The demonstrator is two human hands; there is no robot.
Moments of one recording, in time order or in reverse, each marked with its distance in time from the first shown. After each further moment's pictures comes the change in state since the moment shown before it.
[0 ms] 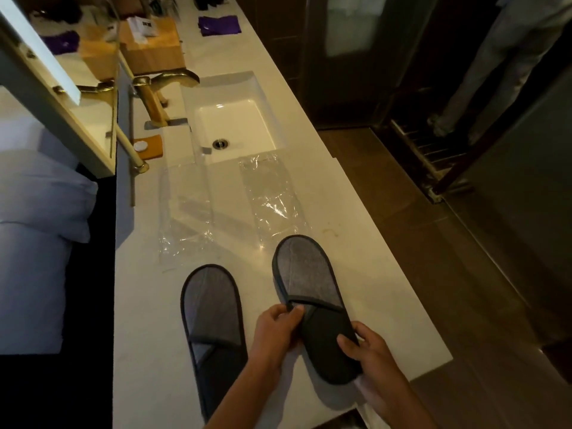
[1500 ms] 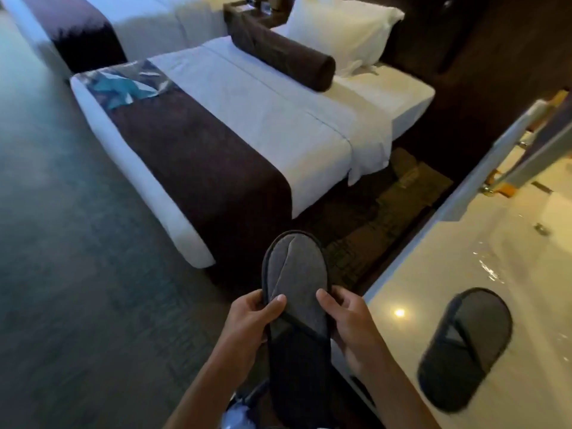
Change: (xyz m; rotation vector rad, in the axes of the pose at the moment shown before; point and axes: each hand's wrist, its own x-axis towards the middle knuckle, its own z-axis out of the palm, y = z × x) left_hand -0.288 -0.186 -0.291 -0.788 0.698 0.424; right_hand -0.175 0.183 0.298 -0.888 -0.924 -0.162
